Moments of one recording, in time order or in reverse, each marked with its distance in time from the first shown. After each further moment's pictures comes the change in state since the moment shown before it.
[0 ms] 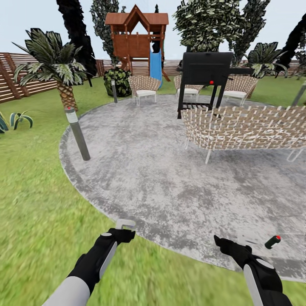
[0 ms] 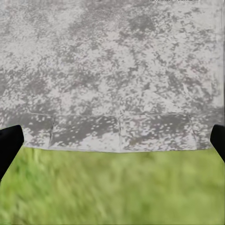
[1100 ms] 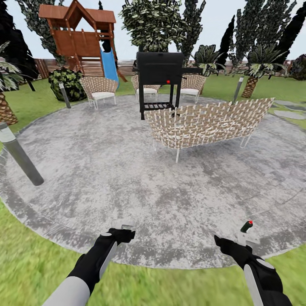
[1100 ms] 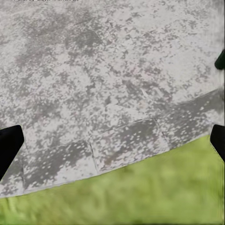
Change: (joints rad) left arm 0.000 0.000 0.000 0.000 0.000 0.000 0.000; right arm 0.000 0.001 -0.002 0.000 0.000 0.000 0.000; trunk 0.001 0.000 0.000
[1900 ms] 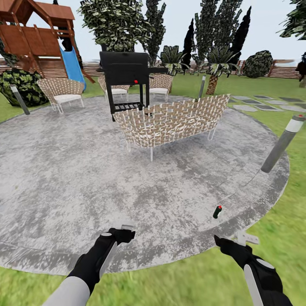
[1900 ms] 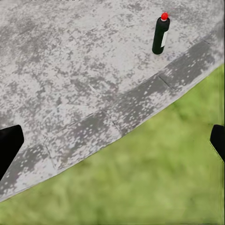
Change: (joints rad) left arm 0.000 0.000 -0.001 0.000 0.000 0.000 0.000; right arm 0.000 0.000 0.000 0.000 0.000 0.000 0.000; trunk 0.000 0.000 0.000
